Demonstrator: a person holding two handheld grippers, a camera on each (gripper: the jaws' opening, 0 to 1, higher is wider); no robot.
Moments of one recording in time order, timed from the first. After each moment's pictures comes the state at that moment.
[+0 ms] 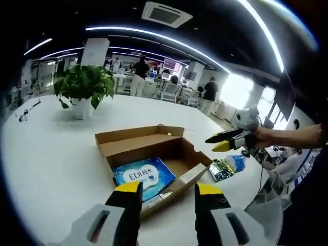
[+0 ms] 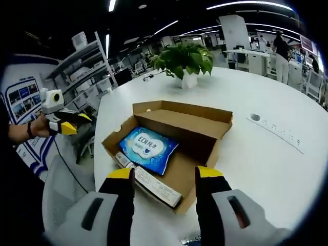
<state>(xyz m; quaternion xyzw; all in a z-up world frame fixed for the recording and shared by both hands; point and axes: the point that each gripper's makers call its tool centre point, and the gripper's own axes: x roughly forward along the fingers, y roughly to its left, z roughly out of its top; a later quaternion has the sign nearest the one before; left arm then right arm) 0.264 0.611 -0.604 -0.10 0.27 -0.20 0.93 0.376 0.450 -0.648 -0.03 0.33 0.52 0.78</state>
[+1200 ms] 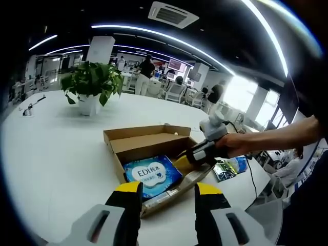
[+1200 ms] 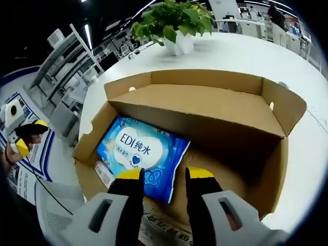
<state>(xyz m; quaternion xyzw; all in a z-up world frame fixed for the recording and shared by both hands) 0.261 0.638 -0.610 -0.12 0.28 -0.19 0.93 0.411 0.531 -0.746 -0.03 0.45 0.47 0.76</state>
